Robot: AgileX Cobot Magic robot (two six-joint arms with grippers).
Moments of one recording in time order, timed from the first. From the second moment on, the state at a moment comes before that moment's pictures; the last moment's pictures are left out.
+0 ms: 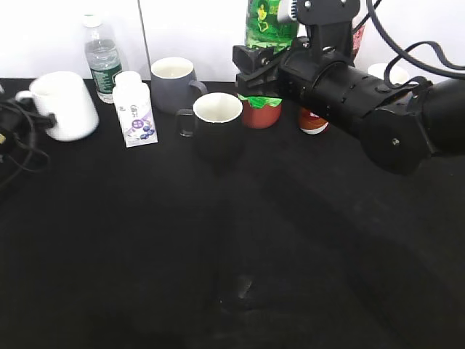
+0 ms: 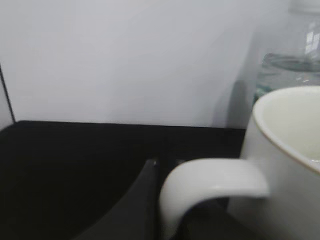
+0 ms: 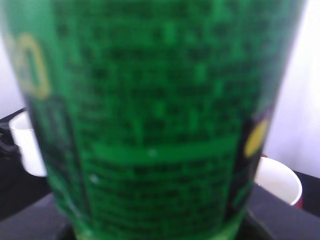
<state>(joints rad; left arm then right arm) 0.12 2.41 -1.14 0.16 -1.12 -0.11 0.56 1.85 -0.92 -0.06 -0.81 0.14</state>
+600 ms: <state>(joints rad) 0.12 2.35 -1.01 0.21 -1.19 -0.13 0.56 1.85 -0.92 -0.06 -0.81 0.14</state>
